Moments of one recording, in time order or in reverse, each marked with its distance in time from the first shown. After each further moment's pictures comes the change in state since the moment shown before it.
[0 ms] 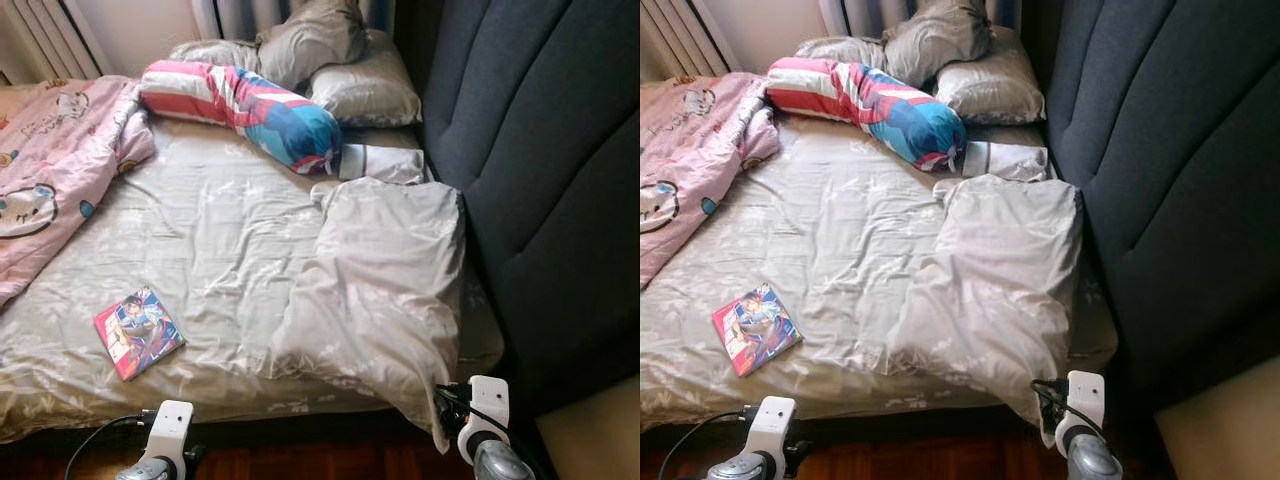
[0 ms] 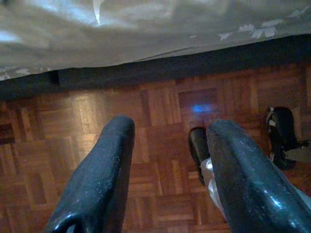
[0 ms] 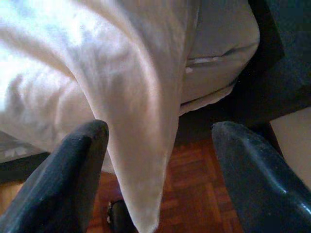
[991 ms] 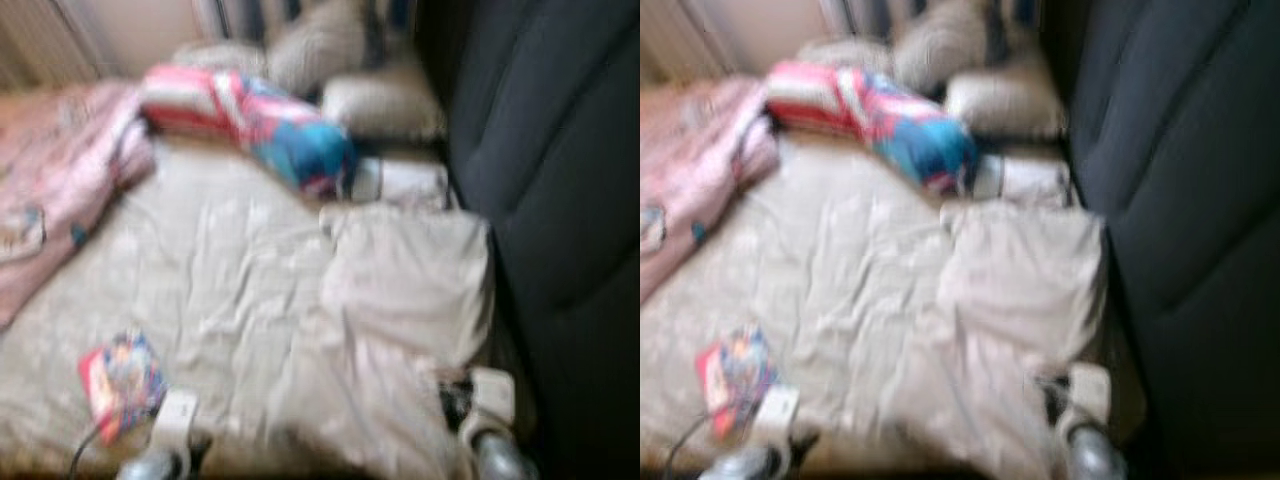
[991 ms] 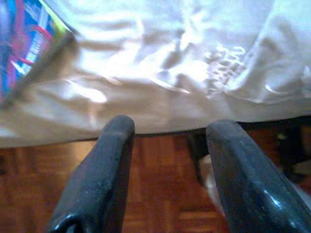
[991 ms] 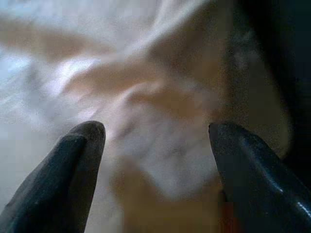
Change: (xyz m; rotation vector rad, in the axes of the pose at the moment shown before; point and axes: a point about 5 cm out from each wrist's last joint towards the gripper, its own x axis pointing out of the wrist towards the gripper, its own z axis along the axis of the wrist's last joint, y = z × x) left arm 0.002 -0.004 0.012 0.002 -0.037 -0.016; right arm 0.002 -0.004 0.010 0.005 -0.044 -0.020
